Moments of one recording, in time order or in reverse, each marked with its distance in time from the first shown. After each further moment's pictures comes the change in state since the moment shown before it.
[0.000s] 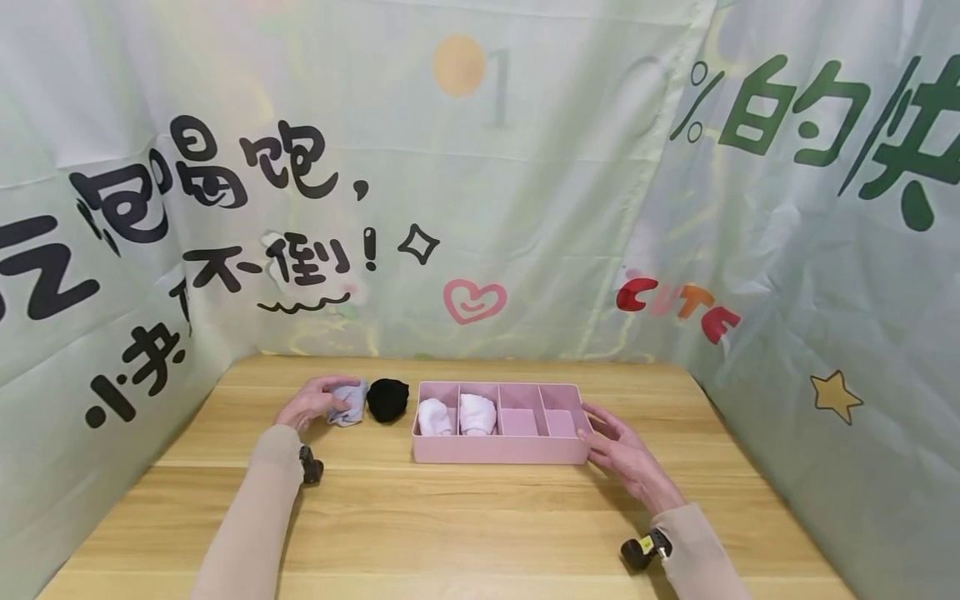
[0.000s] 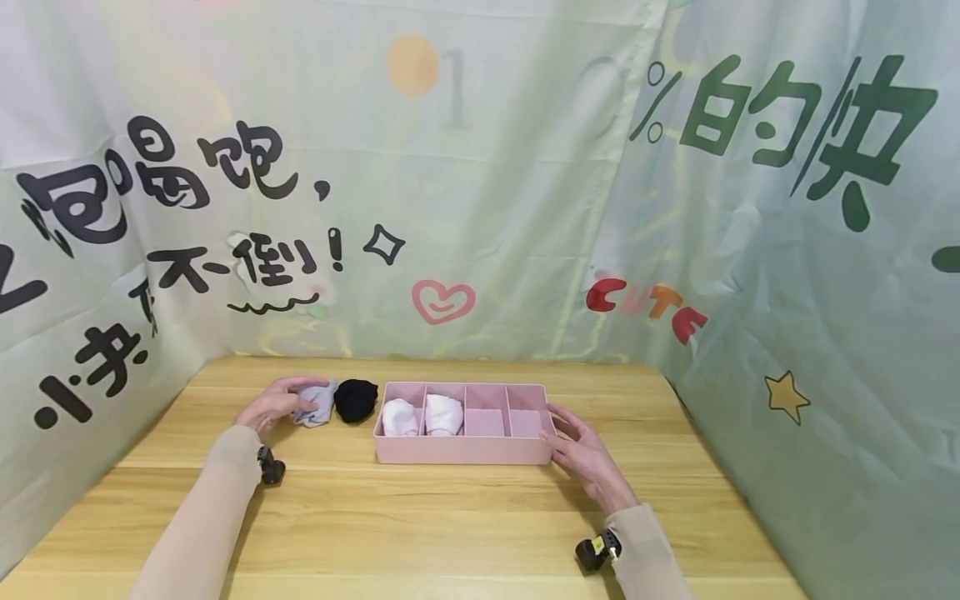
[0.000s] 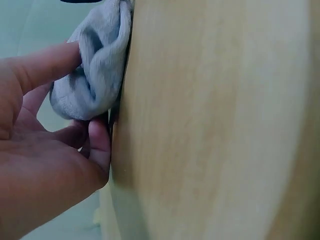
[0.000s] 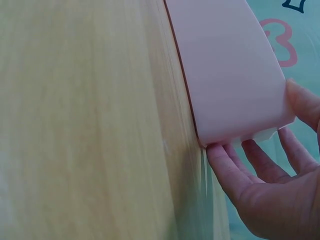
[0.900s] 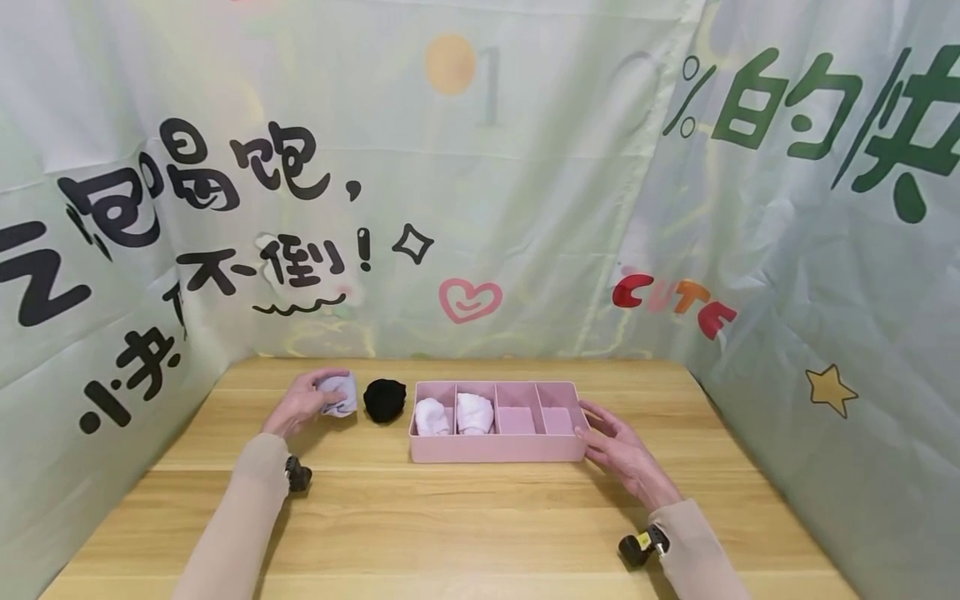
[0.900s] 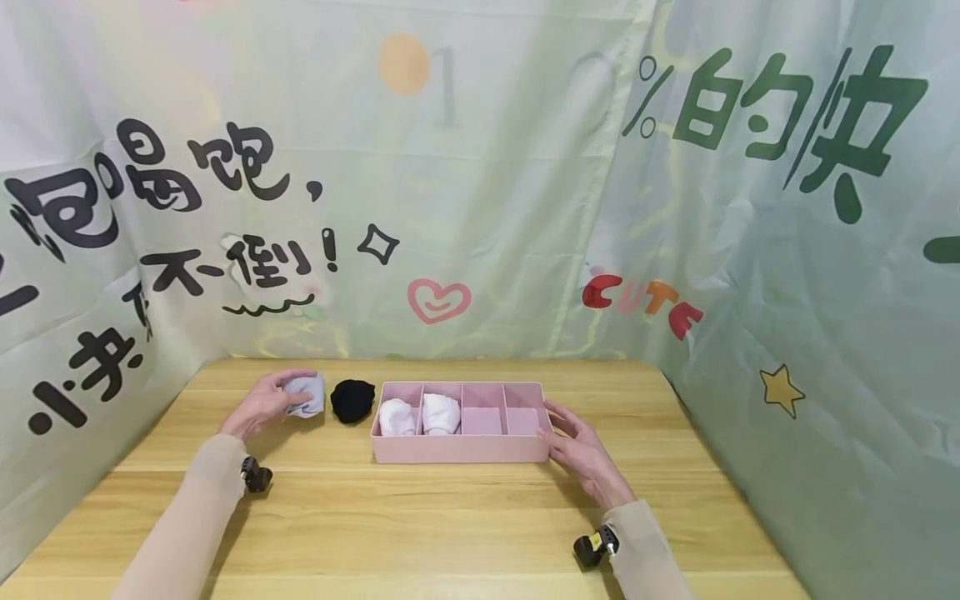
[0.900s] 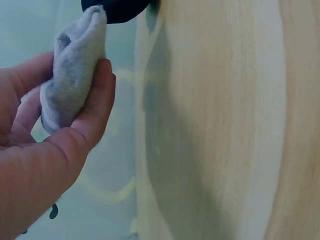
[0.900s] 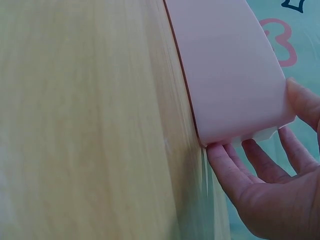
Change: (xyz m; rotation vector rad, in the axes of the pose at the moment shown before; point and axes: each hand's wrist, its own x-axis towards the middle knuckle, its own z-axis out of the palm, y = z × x) left_hand -0.016 0.020 -0.002 0.007 0.093 0.055; right_hand 0.003 0.004 -0.002 0.022 0.004 -0.006
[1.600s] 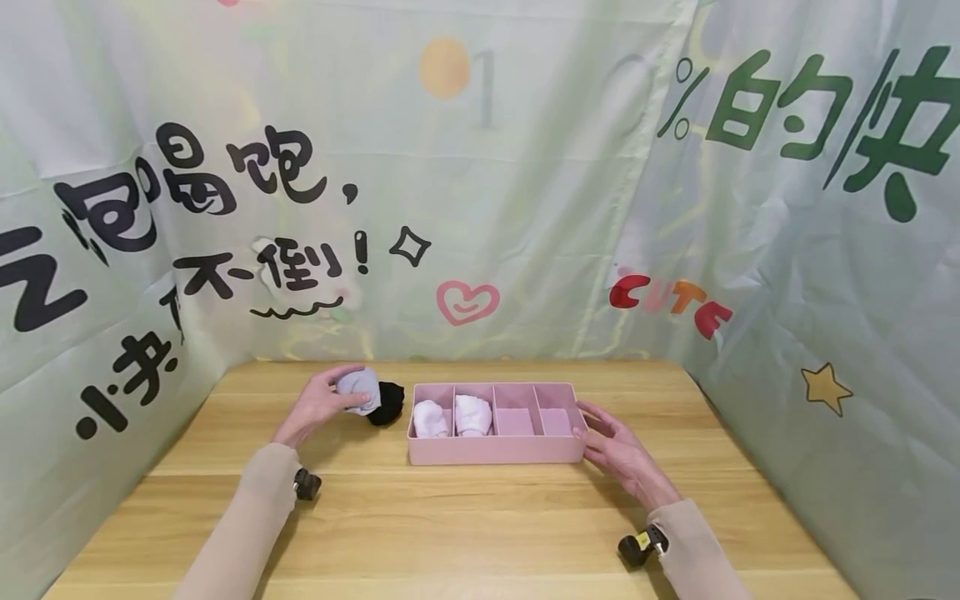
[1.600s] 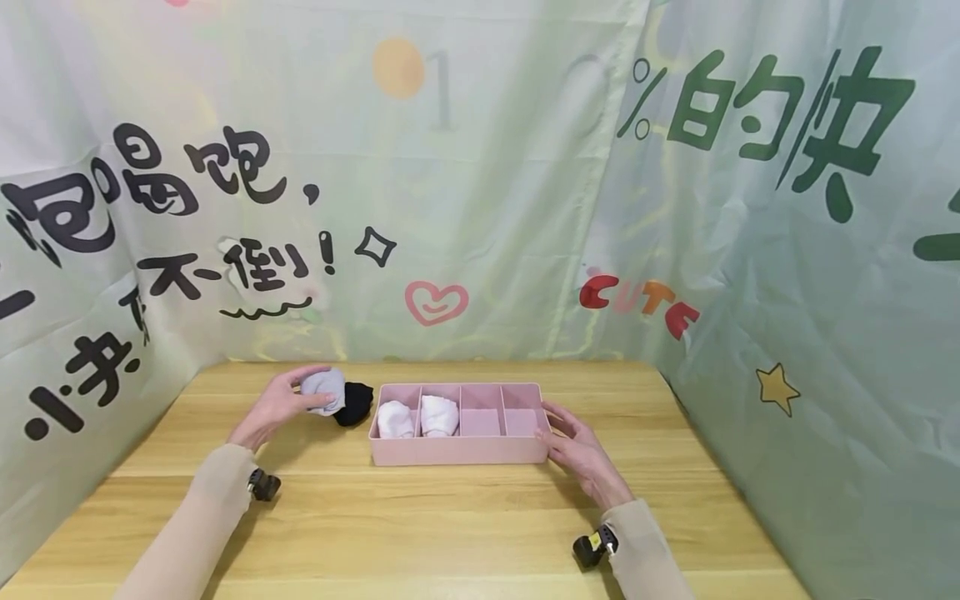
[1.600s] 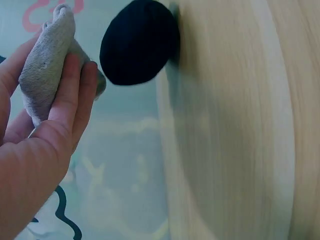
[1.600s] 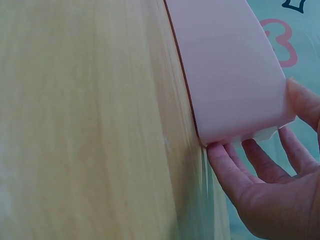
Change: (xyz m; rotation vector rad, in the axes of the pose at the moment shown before) left_hand -0.011 0.025 0.027 0.074 0.014 0.131; right_hand -0.003 -0.001 0.001 -0.006 0.004 0.008
